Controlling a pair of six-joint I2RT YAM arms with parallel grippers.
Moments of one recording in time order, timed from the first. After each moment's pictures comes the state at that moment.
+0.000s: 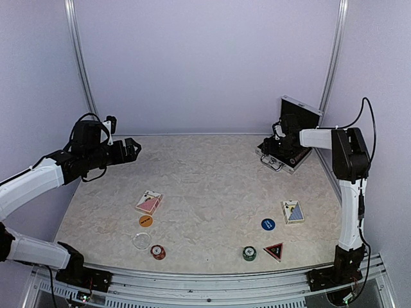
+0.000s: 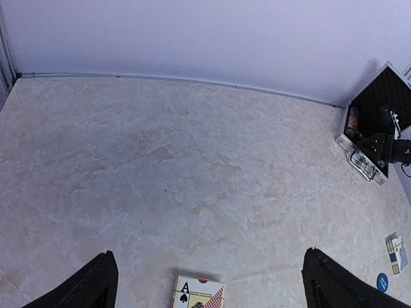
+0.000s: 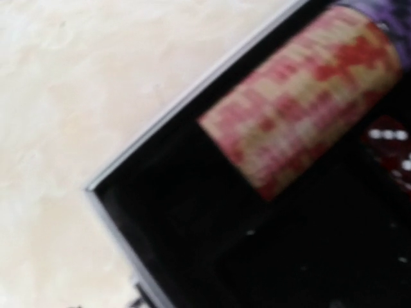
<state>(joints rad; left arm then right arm) -0.38 1.18 0.89 -0.19 -0.04 -0.35 0.20 2.23 1.68 -0.26 -0.09 0.23</state>
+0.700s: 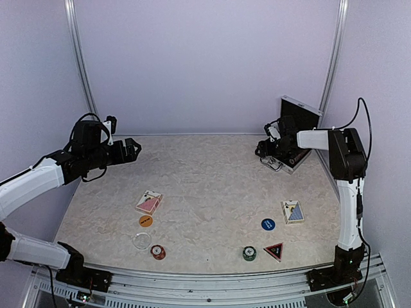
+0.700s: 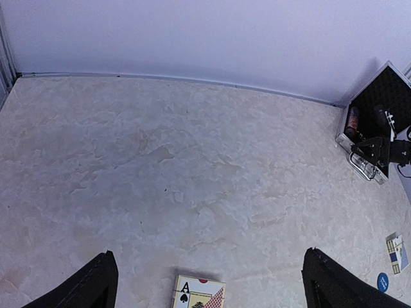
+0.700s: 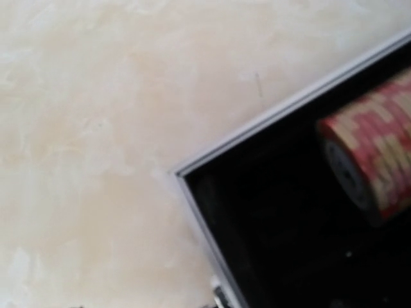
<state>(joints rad) -0.38 1.18 0.89 -0.19 -0.04 -0.35 0.22 2.27 1.69 -0.24 -0.23 0.10</state>
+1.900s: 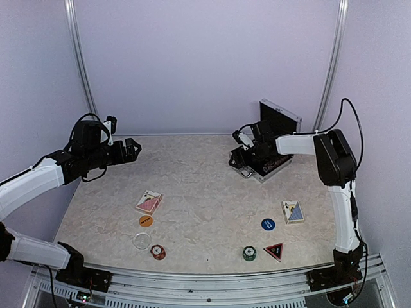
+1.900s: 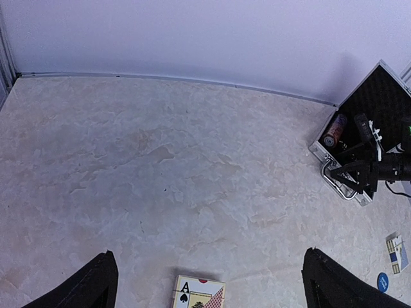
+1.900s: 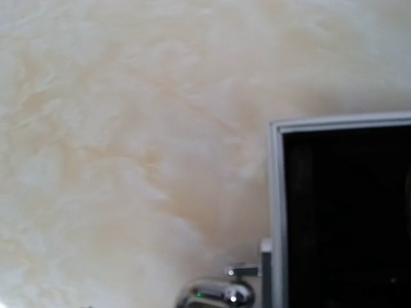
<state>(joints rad) -0.38 1.18 0.89 -0.19 -0.04 -0.35 0.42 2.28 1.69 -0.23 -0.31 -0.04</state>
